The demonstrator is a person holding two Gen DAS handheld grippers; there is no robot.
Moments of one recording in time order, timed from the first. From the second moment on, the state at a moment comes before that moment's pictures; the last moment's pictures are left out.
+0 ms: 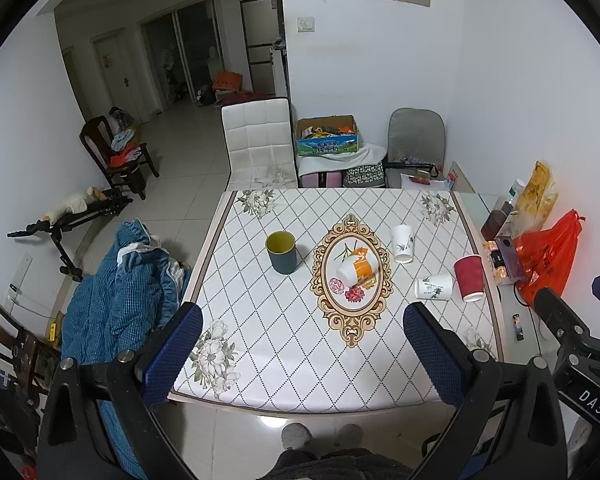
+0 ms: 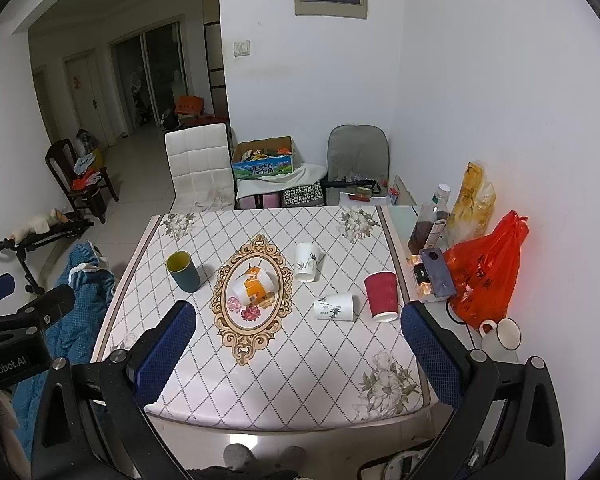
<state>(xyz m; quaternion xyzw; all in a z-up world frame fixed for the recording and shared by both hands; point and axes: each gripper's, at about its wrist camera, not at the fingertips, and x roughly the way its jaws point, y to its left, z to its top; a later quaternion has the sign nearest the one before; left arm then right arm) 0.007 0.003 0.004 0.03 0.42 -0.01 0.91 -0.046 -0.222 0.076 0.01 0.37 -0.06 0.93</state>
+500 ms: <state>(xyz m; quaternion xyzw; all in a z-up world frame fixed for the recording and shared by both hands) 0.016 0.006 -0.002 0.03 0.43 -0.01 0.90 -0.037 -0.215 0.066 0.01 0.37 -0.05 0.93</state>
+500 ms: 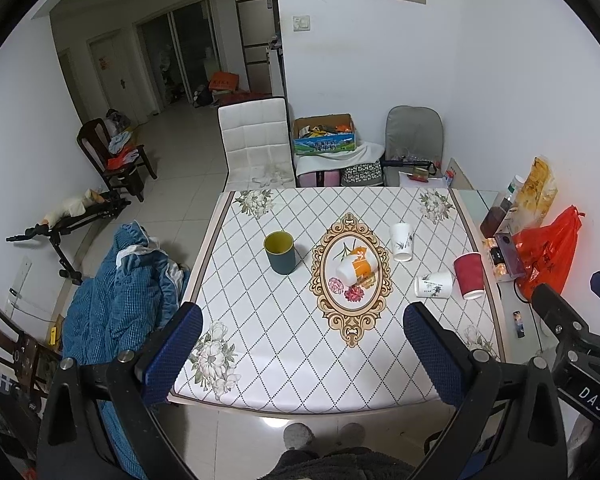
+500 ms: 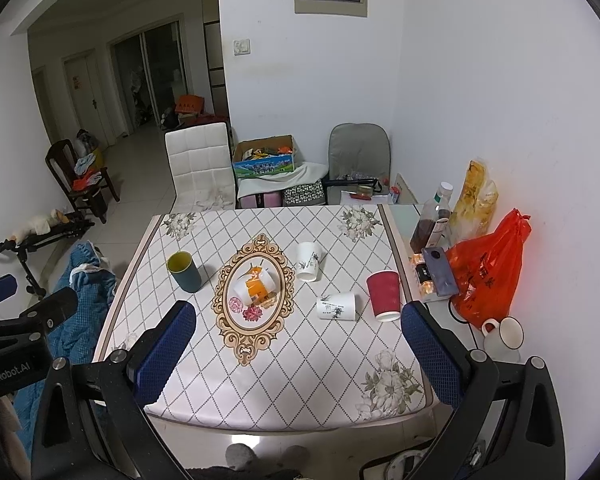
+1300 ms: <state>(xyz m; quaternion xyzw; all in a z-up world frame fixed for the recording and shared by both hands) 0.014 0.003 -0.003 0.04 0.43 -0.01 0.90 -0.035 -0.213 0.067 0.02 0.37 -0.05 0.93</state>
